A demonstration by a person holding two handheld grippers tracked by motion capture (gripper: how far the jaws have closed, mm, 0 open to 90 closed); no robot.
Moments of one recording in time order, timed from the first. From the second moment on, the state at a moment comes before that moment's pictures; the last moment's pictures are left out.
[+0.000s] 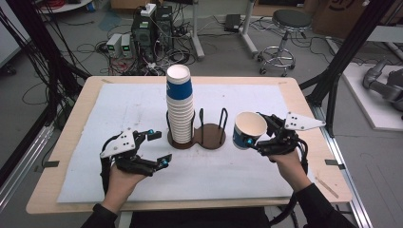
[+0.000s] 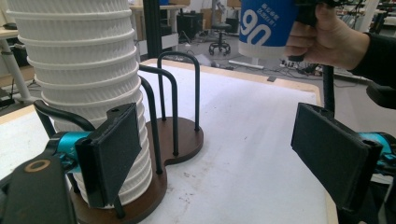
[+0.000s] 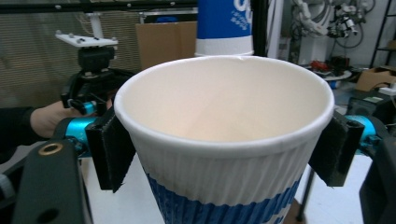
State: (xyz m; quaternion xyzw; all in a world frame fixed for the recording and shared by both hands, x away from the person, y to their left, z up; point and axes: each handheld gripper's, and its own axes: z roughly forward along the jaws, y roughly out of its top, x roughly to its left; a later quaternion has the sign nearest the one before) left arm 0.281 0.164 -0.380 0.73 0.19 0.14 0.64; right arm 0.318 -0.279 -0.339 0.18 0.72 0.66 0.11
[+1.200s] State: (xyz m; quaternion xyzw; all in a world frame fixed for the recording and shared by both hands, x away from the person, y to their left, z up) left arm 0.286 0.162 -0.382 0.74 0.18 0.14 0.64; right arm 0.378 -0.331 -0.362 0.29 0.70 0.62 0.18
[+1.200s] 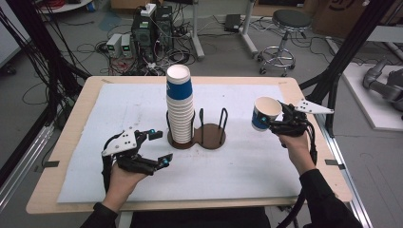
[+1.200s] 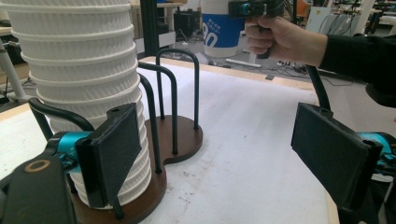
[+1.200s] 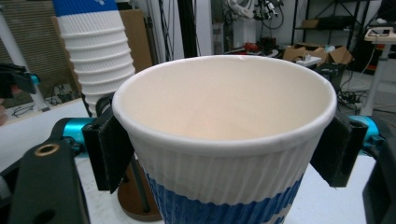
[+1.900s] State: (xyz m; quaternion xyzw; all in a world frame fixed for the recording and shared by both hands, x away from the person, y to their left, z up) left arm 0.286 0.161 -0.384 0.74 0.18 0.14 0.63; right arm 0.409 -0.327 -0.384 0.34 0.70 0.59 0.20
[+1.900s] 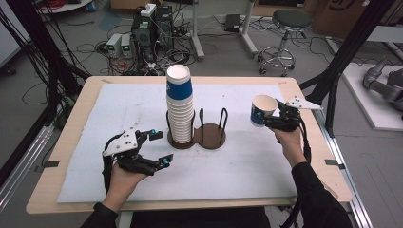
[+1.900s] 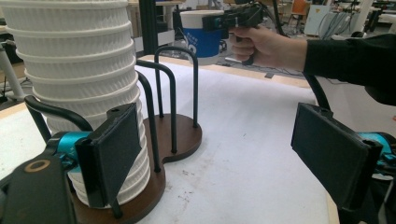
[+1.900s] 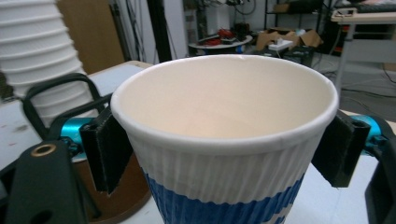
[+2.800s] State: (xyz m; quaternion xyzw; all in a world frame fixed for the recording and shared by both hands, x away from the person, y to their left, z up) left arm 0.284 0.158 -0.386 0.74 0.17 0.13 0.63; right arm 0.443 -0.308 -0.427 0.42 0.70 0.53 0.24
